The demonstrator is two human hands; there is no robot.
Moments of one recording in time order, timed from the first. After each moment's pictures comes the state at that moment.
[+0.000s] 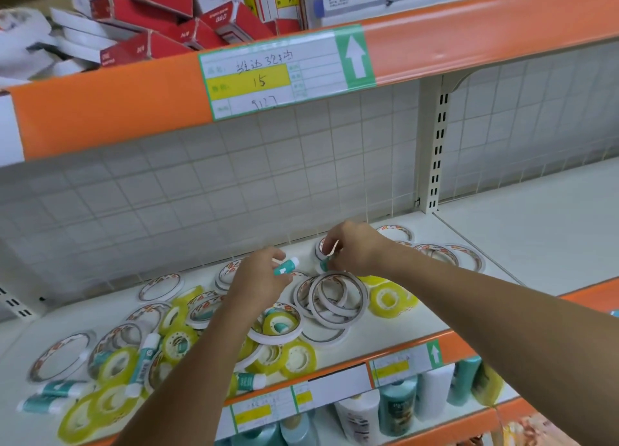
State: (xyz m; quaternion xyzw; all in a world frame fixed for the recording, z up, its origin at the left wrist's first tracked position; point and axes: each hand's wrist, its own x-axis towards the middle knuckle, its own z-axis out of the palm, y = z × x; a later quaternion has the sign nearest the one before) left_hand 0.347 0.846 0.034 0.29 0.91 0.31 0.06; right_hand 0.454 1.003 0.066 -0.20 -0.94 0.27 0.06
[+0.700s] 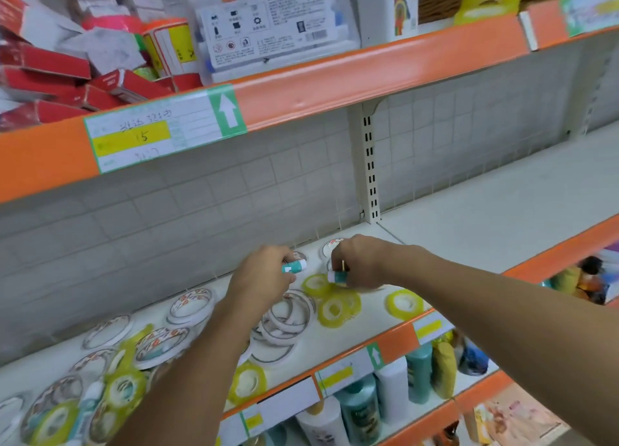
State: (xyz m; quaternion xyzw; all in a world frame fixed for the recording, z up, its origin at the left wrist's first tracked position) left_hand 0.399 0.921 0.066 0.44 0.89 0.15 -0.01; right_hand 0.534 1.060 0.070 -0.19 -0.98 0.09 -0.04
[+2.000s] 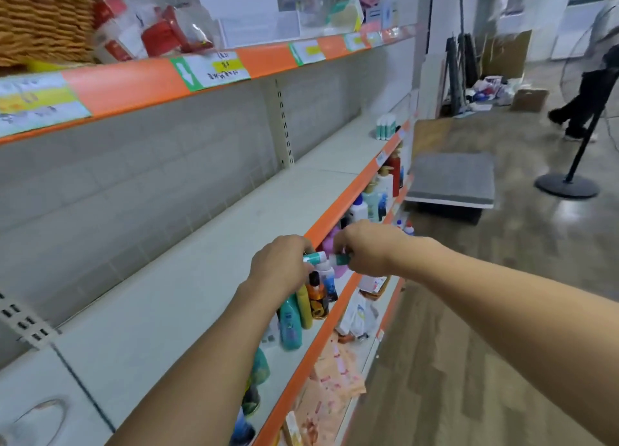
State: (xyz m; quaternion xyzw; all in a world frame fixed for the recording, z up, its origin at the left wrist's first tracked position) left_hand 0.787 1.313 0.050 0.73 0.68 0.11 0.05; right_hand 0.958 1.342 0.063 -0.50 -0.86 0.06 0.01
